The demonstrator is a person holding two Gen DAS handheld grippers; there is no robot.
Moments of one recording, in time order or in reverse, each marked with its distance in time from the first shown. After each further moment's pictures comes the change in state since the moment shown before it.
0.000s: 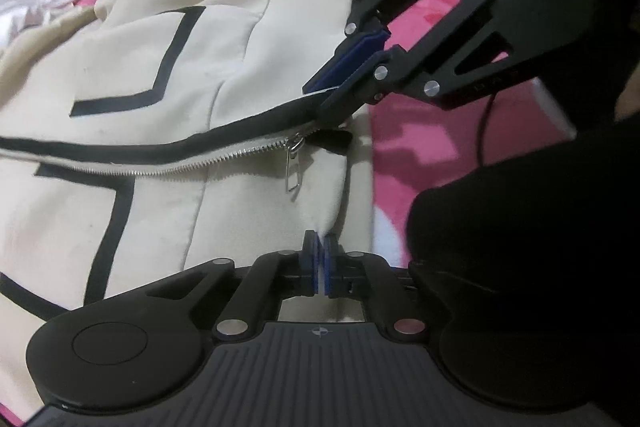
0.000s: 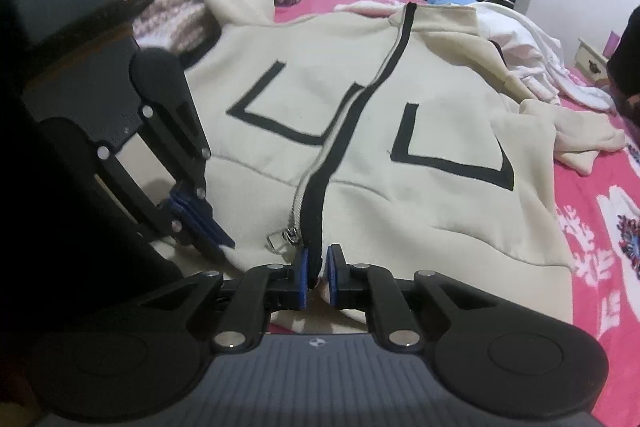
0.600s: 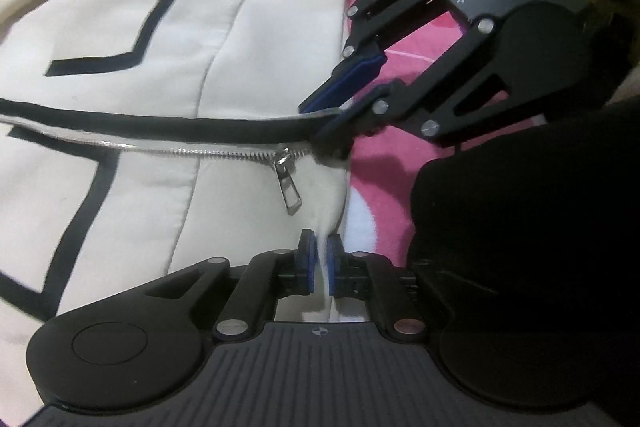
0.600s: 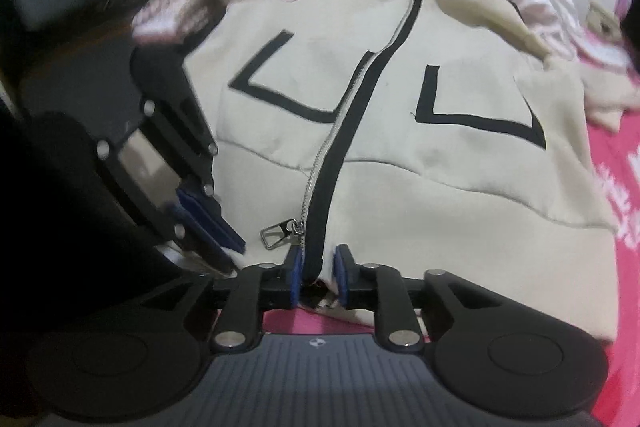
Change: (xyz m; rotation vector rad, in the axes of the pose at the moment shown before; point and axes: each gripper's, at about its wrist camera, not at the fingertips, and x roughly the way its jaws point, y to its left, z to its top) left arm 0.016 0.008 0.000 -0.083 0.048 -0.083; right arm 0.018 -0.002 -0.007 0.106 0.065 0.087
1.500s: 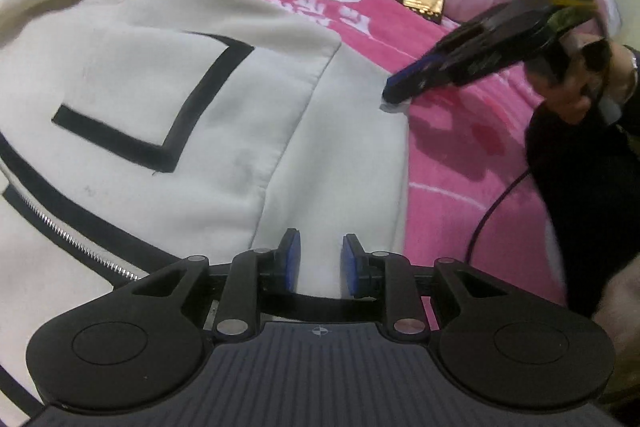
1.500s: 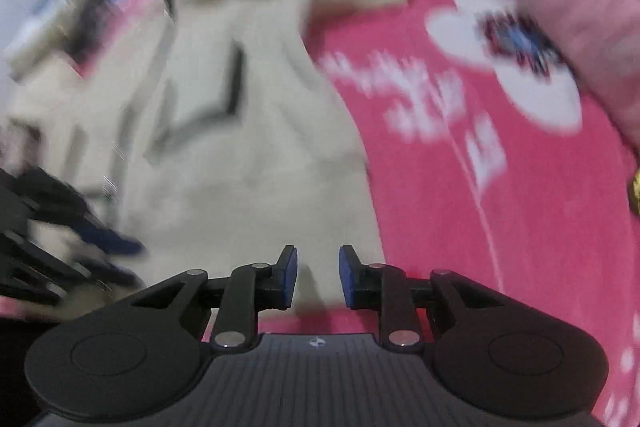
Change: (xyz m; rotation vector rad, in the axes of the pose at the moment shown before) left arm 0.021 0.047 0.081 -0.216 -0.091 -0.057; right arm -0.049 -0.186 -0.009 0.518 0.046 -0.127
